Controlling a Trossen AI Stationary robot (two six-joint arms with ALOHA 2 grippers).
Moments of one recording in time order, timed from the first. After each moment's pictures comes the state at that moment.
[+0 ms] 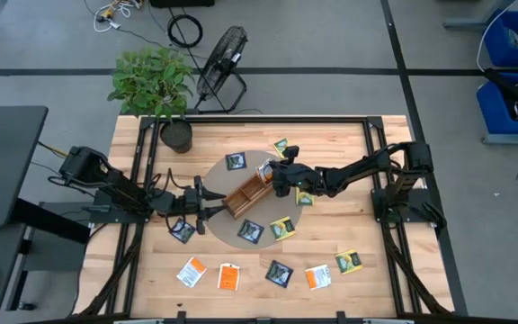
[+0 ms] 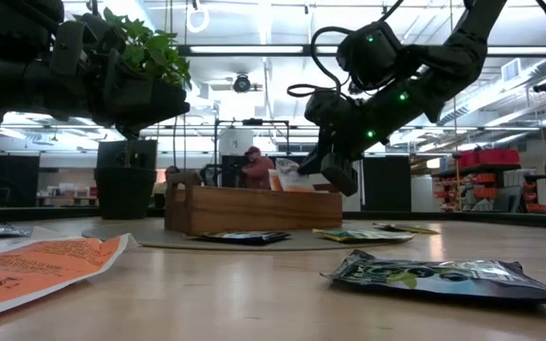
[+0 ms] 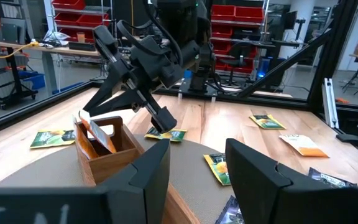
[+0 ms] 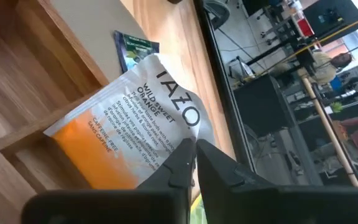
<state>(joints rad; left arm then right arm) -0.28 1.50 0.11 1.42 -0.44 -0.10 -0.08 1.77 0.74 0.53 0.56 -0.61</state>
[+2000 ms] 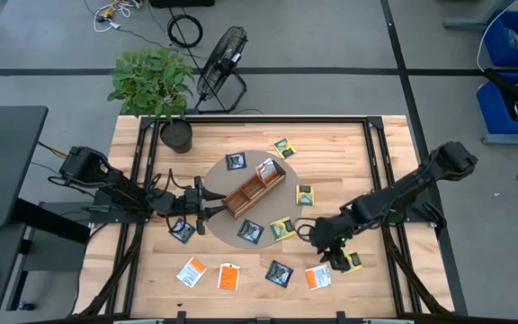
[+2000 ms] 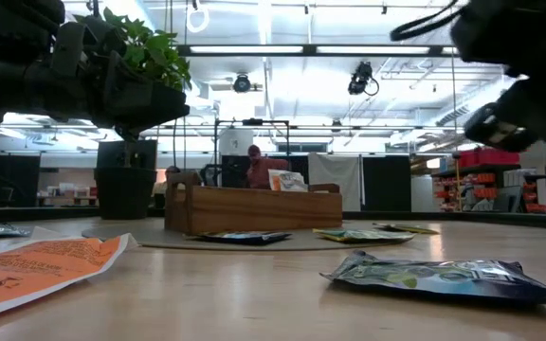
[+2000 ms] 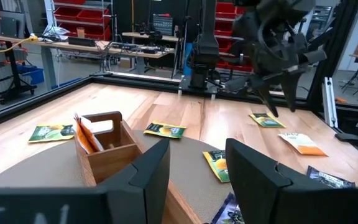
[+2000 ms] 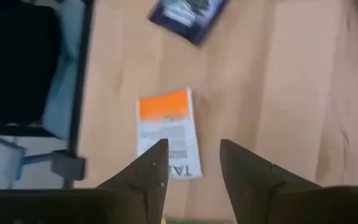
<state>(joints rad) -0.28 1.50 0.11 1.41 -0.44 -0.13 0.46 1.41 0.74 -0.36 -0.27 0.47</state>
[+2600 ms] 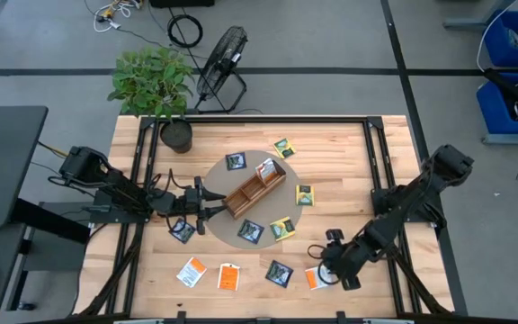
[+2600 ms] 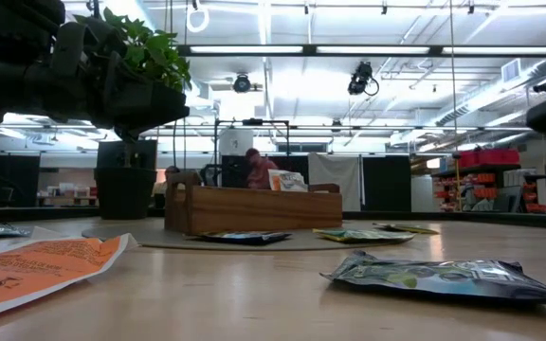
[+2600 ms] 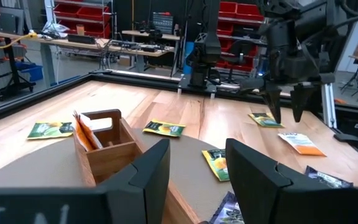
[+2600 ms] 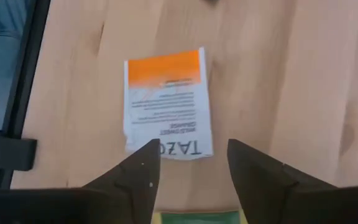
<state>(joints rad) -0.28 1.50 0.11 1.40 -0.44 -0.14 0.75 1.48 0.74 -0.36 0.08 0.59</state>
